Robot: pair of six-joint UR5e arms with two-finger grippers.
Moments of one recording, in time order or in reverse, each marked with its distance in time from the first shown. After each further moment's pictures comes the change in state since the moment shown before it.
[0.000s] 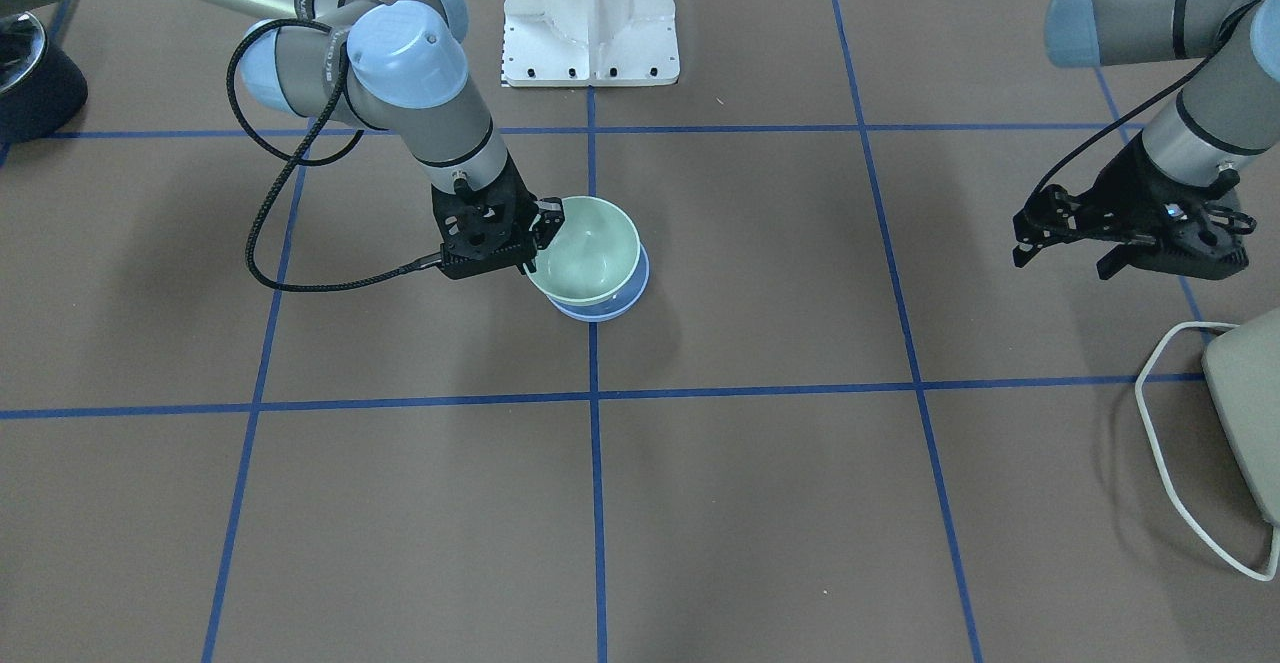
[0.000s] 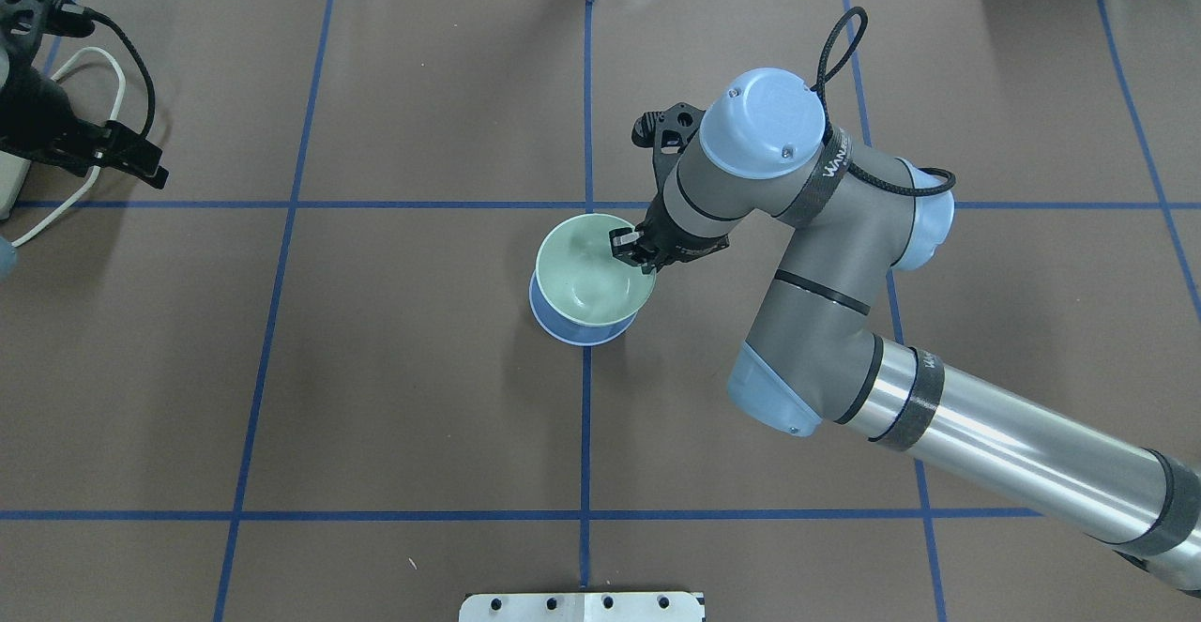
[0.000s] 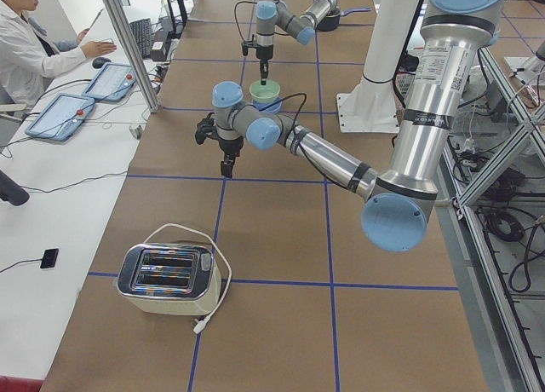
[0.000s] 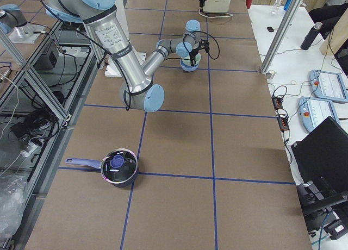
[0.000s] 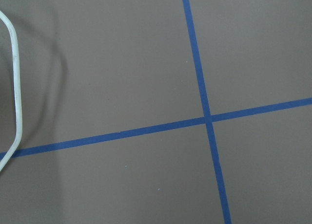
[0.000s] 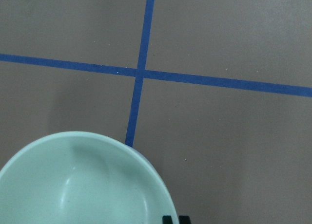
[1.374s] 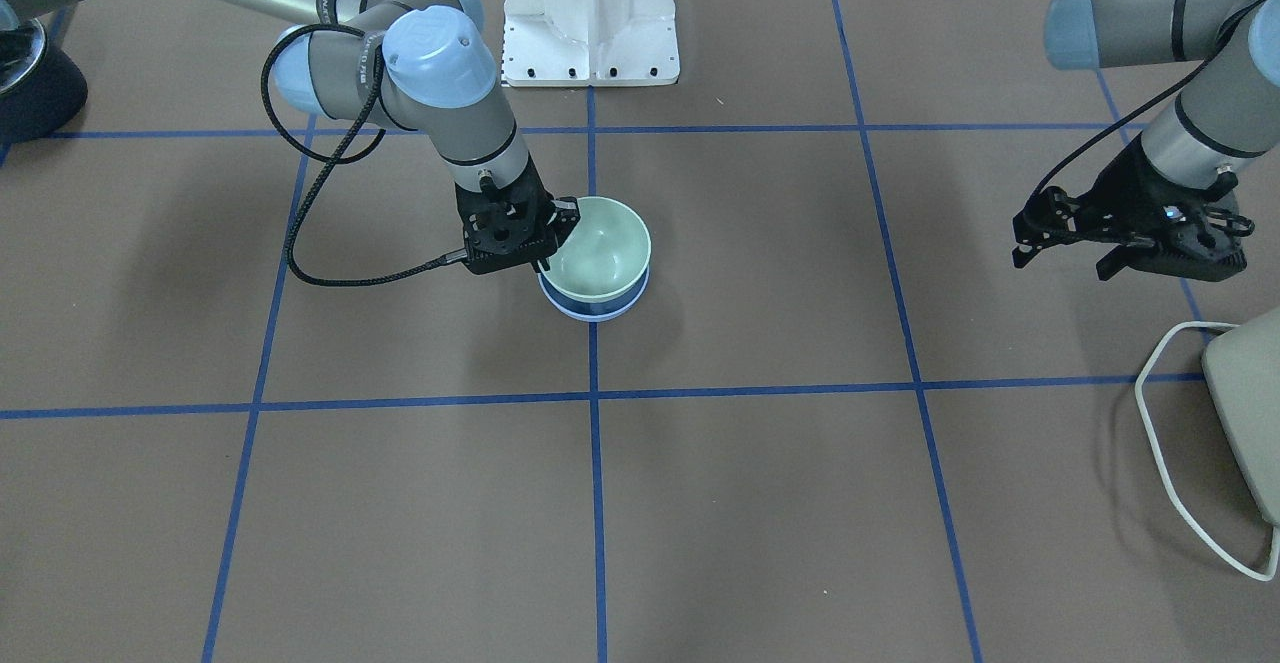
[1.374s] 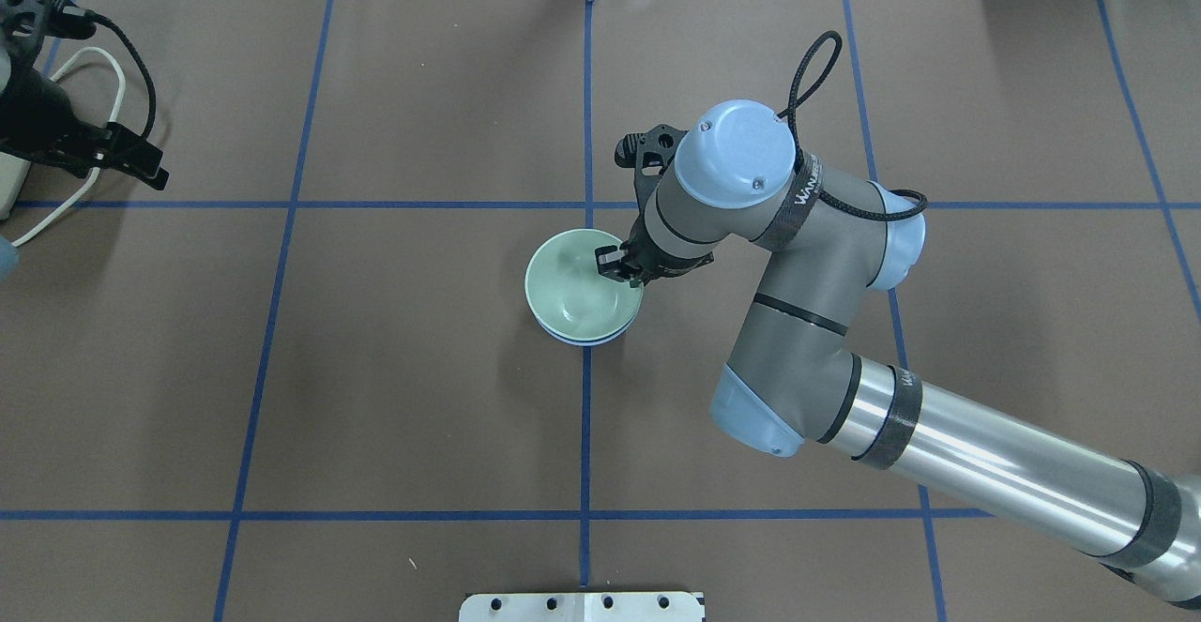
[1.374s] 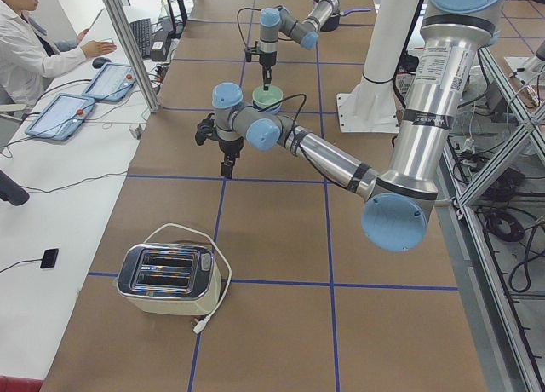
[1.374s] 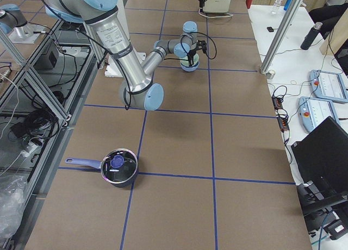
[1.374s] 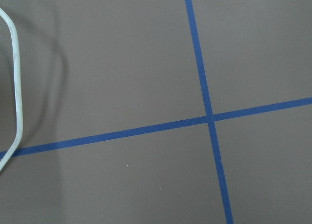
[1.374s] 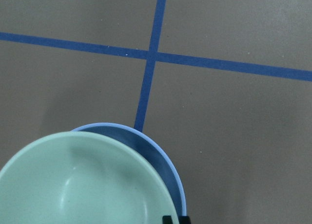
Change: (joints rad) left arm 0.002 0.001 0.004 -0.003 0.000 0.000; right arm -0.034 0.015 -0.028 0.015 -0.043 0.010
